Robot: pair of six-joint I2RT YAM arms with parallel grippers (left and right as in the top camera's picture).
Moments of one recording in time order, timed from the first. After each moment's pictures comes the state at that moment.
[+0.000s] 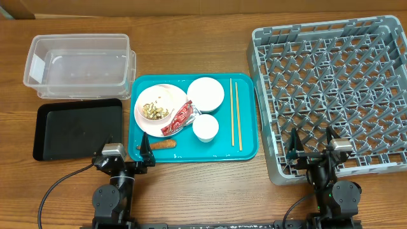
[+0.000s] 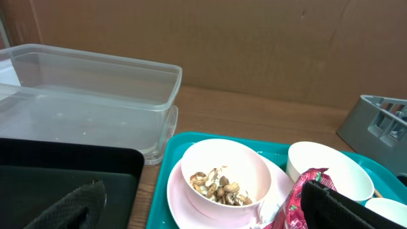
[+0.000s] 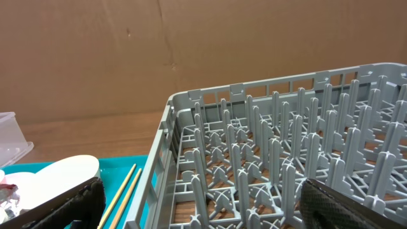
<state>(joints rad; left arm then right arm) -0.06 0.01 0.01 -0.07 -0.06 -0.18 0.05 0.01 0.02 -0.04 -0.04 0.15</state>
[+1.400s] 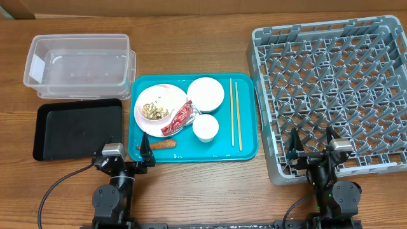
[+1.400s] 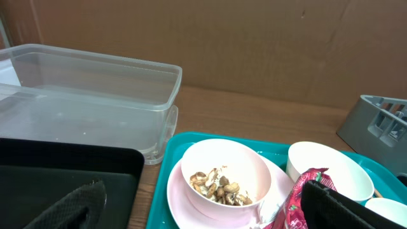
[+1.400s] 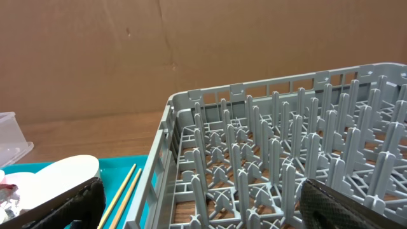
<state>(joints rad) -0.06 0.01 0.01 -0.07 -0.06 -0.18 0.05 0.01 0.02 -0.04 -0.04 0.15</state>
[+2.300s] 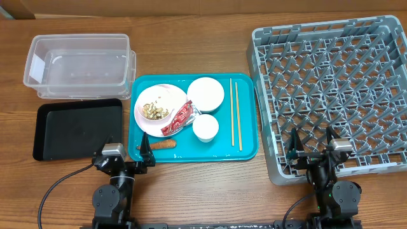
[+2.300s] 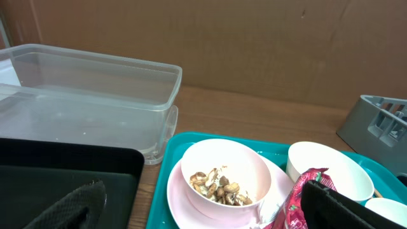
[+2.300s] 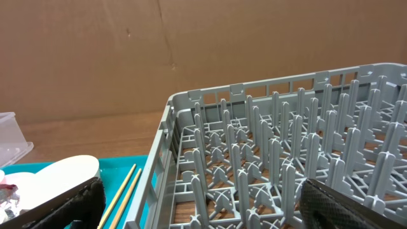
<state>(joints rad) -0.06 0.01 0.01 -0.07 -0.06 -0.18 0.05 0.01 0.02 -0.03 -0.04 0.15</state>
